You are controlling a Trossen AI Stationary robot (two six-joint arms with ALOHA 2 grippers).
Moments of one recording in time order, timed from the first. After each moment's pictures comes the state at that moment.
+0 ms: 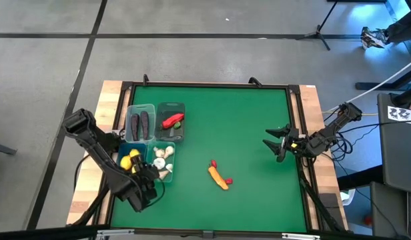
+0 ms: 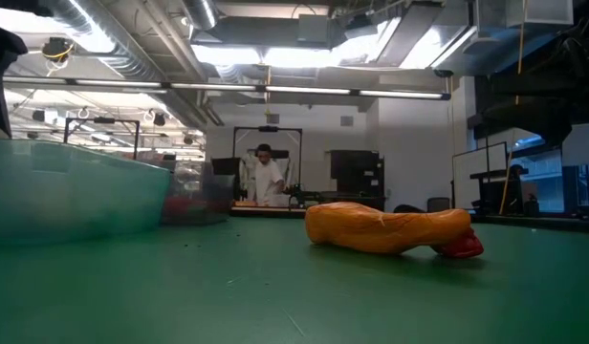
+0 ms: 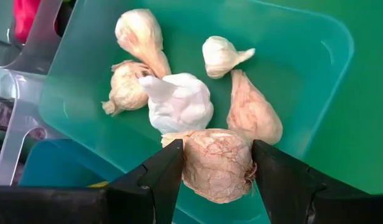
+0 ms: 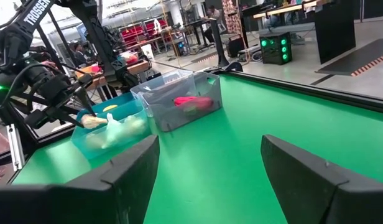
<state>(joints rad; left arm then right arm) -0.86 1.60 1.03 -1.11 -0.50 -1.27 0.70 0.13 0.02 0.01 1.04 0.38</state>
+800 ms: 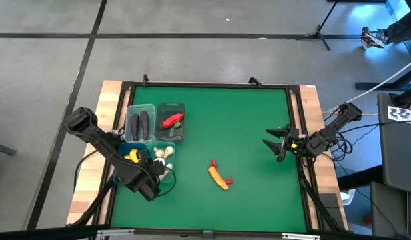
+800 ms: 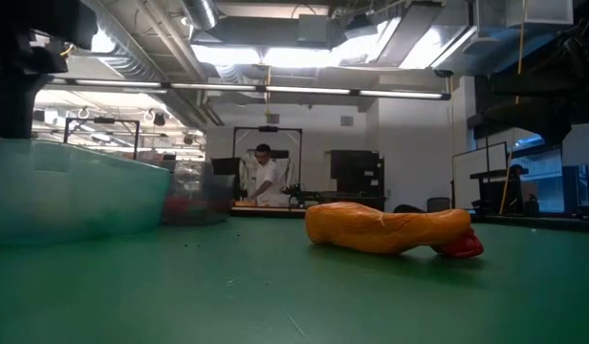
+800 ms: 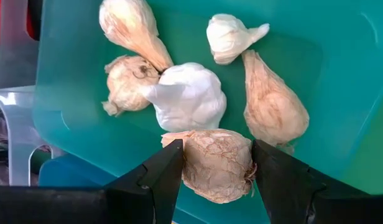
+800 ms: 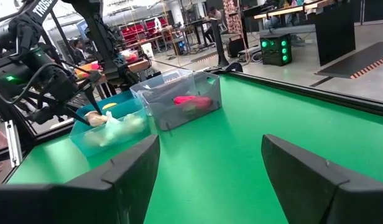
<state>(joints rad) -0.71 1.59 1.03 -1.11 -0.34 -1.00 0.70 0.13 0.02 0.01 1.04 0.36</state>
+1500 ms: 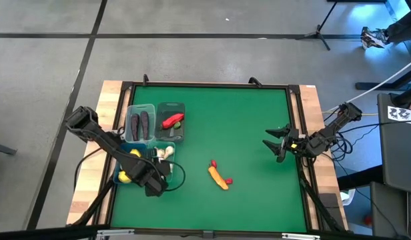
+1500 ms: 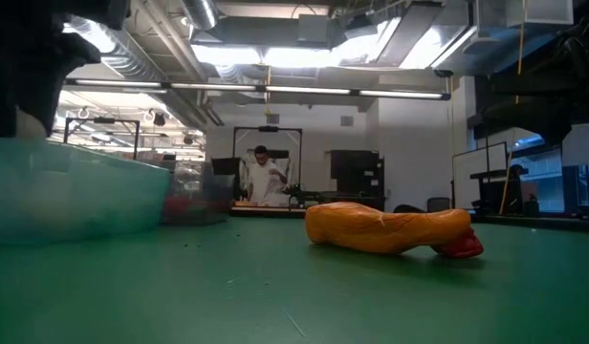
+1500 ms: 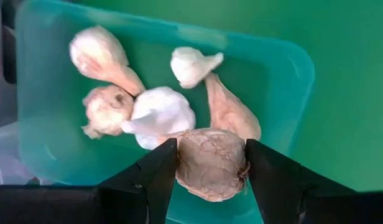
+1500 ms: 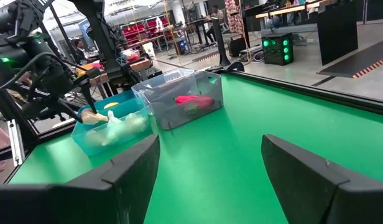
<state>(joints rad) -0.62 1.59 1.13 -1.12 -0.24 -0.81 0.70 0.13 0.02 0.01 1.03 0.36</state>
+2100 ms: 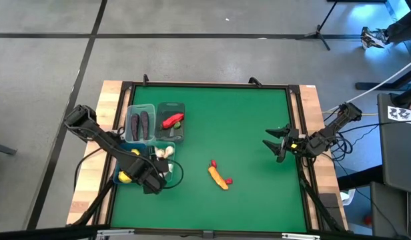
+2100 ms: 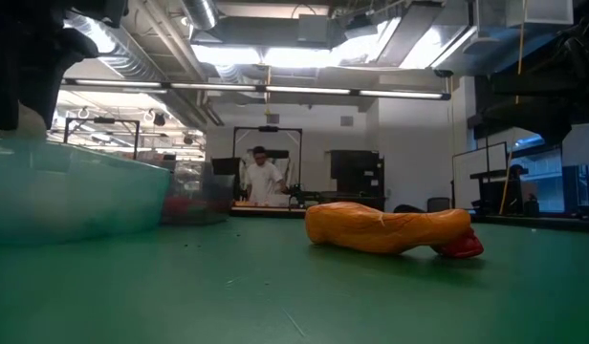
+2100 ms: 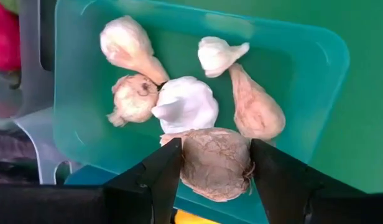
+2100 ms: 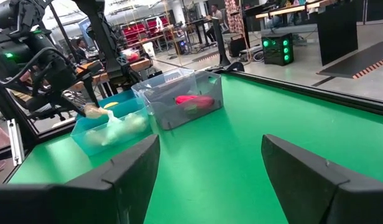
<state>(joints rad) -0.61 1.56 1.13 -1.18 -0.25 -0.82 0.70 0.13 0.02 0.01 1.03 0.36</state>
